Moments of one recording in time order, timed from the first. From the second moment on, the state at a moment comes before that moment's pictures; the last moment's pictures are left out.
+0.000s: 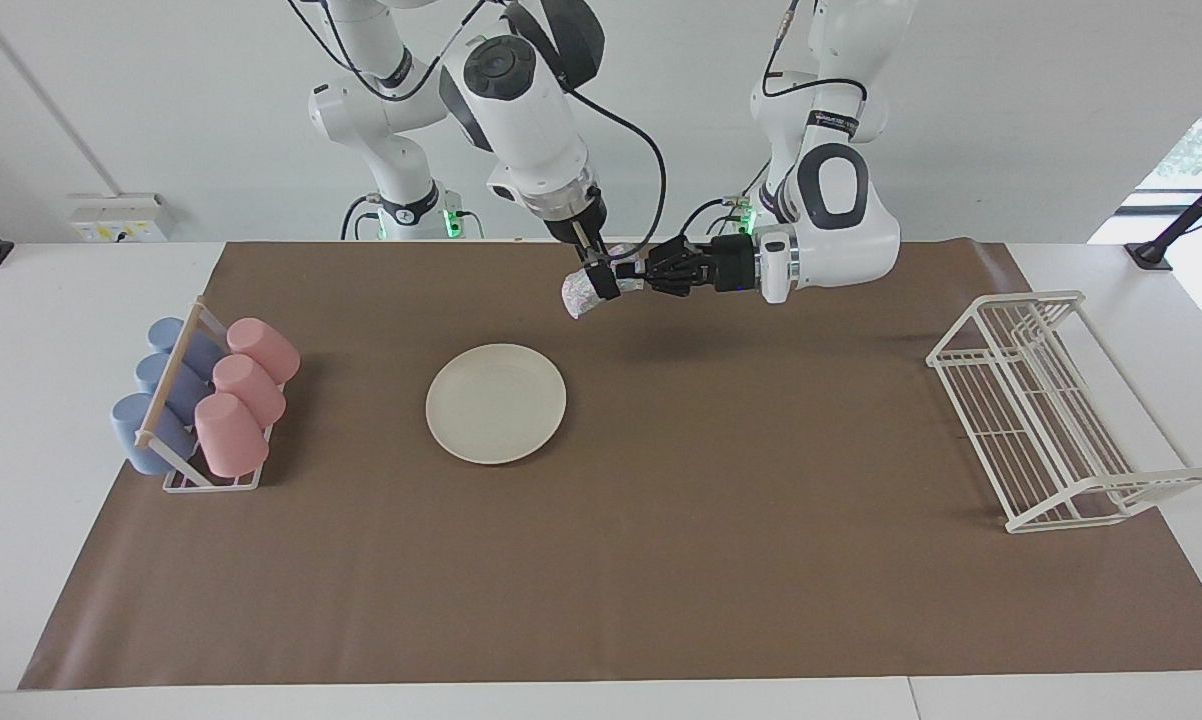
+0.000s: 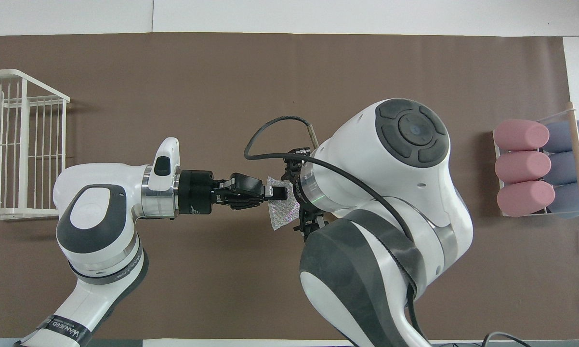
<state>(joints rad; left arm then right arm) -0.39 -0.02 -0.01 -2.23 -1.62 1.90 0.37 0.33 0.09 0.23 -1.70 0.32 1.83 1.83</state>
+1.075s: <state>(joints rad) -0.39 -0.02 -0.01 -2.23 -1.63 1.90 0.37 0.32 0.02 0.23 -1.86 0.37 1.99 1.79</state>
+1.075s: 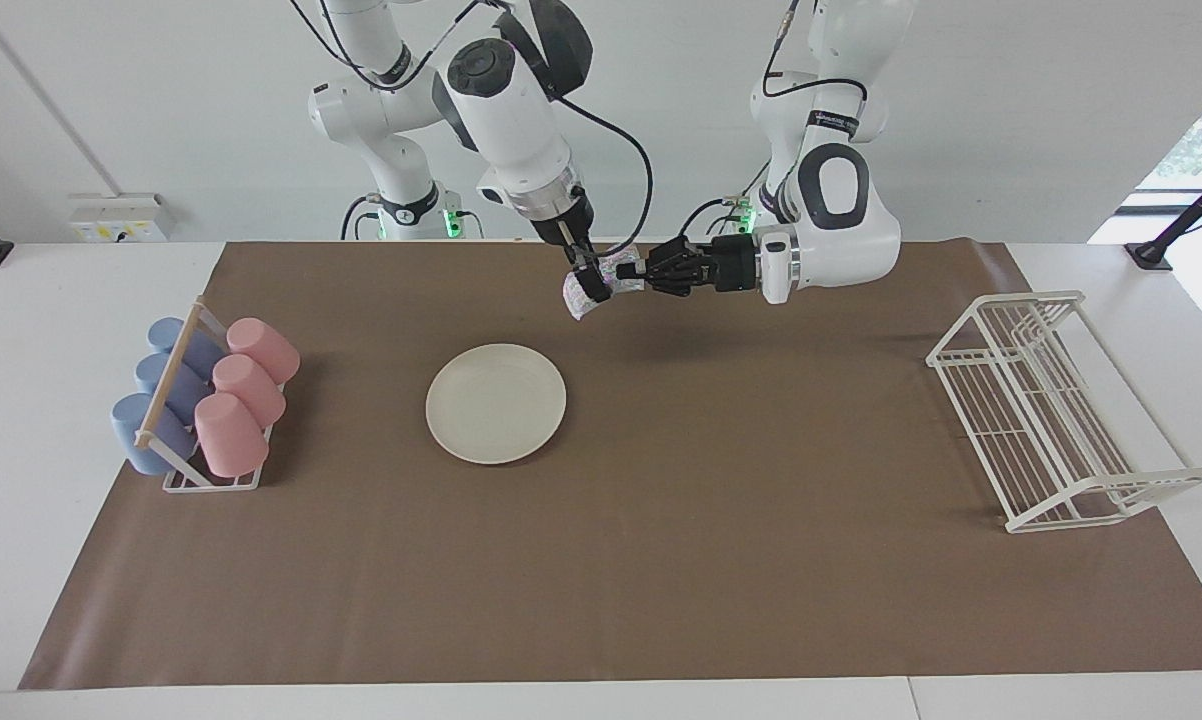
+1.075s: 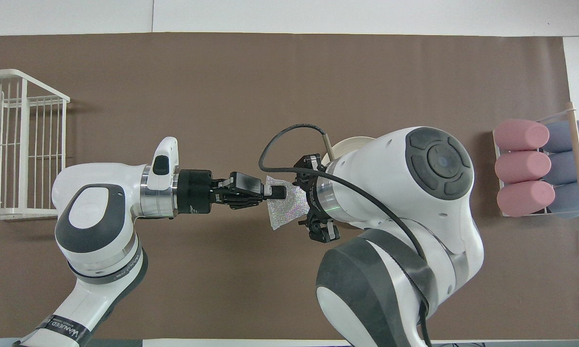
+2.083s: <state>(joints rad) -0.39 -0.02 -0.01 -2.23 -1.63 1.90 0.37 0.25 0.02 0.23 -1.86 0.39 2.00 1.74</state>
